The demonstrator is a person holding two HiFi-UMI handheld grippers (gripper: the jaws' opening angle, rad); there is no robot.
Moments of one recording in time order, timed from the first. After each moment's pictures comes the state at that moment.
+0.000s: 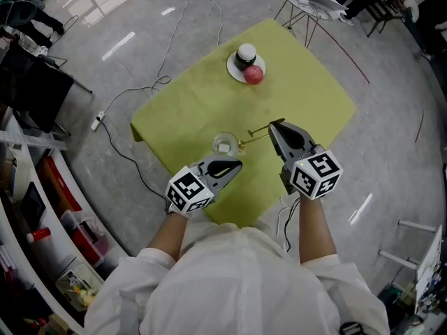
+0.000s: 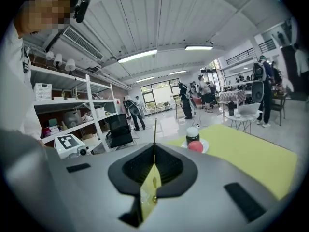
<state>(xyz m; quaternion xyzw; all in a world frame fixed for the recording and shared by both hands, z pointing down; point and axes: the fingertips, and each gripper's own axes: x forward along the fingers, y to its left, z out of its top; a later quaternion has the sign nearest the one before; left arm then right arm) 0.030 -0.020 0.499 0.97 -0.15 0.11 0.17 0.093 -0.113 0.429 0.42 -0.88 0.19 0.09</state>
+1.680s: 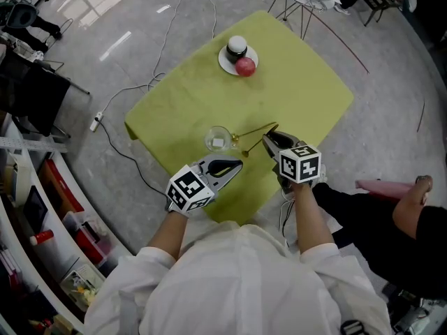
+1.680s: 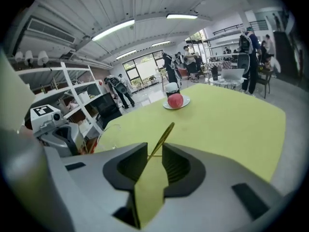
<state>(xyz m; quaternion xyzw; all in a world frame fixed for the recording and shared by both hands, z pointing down) 0.048 -0.004 0.507 0.97 -0.13 0.13 0.18 0.128 -0.089 0.568 0.44 -0.81 0.33 0.21</state>
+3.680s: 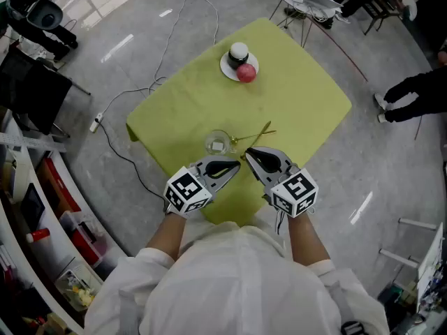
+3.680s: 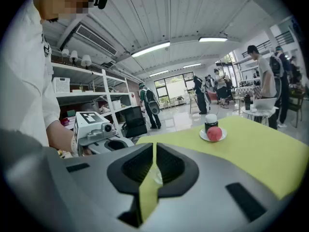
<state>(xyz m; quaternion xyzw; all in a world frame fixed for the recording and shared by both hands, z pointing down) 0.044 -0.011 0.497 0.97 -0.15 0.12 0.17 0.054 -0.043 0.469 0.34 -0.92 0.18 0.12</state>
